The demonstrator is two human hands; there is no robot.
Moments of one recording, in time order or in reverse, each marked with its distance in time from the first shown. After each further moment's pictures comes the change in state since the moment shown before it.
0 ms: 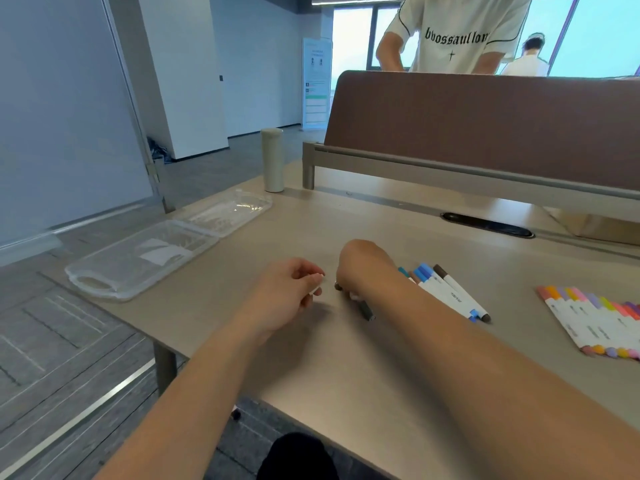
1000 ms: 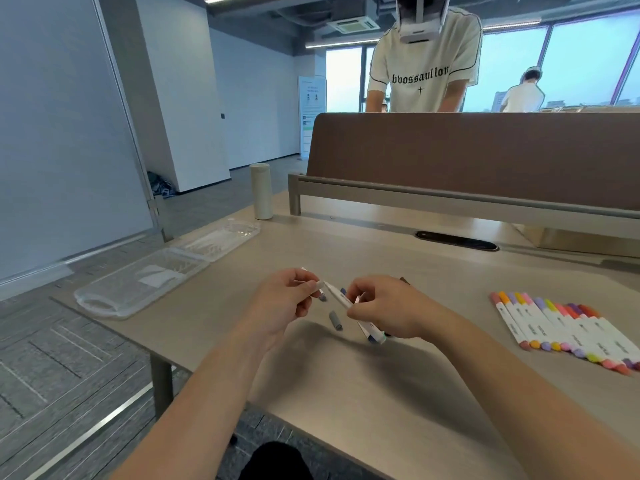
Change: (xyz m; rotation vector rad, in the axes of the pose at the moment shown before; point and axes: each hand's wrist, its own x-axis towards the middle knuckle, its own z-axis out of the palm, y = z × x) left_hand -0.023 0.041 0.041 -0.341 0.010 -0.041; right_hand -0.097 0.103 -0.031 0.372 -0.012 -0.400
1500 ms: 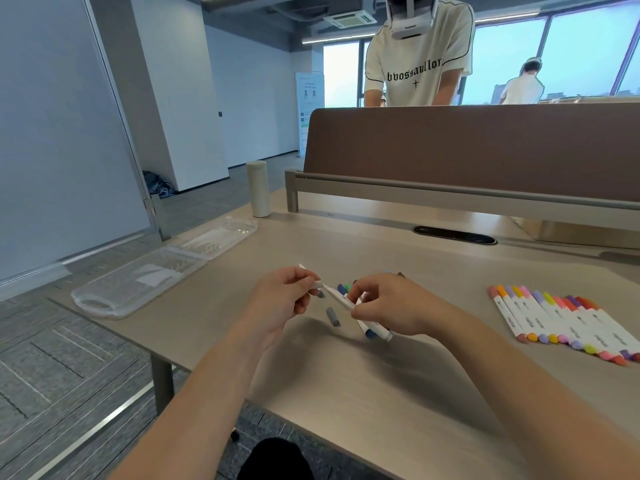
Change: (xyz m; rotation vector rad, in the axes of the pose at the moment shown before) left_hand 0.002 -0.004 0.002 0.043 0.020 -0.019; right_hand 0.001 0.014 -0.002 -0.017 -0.037 0.011
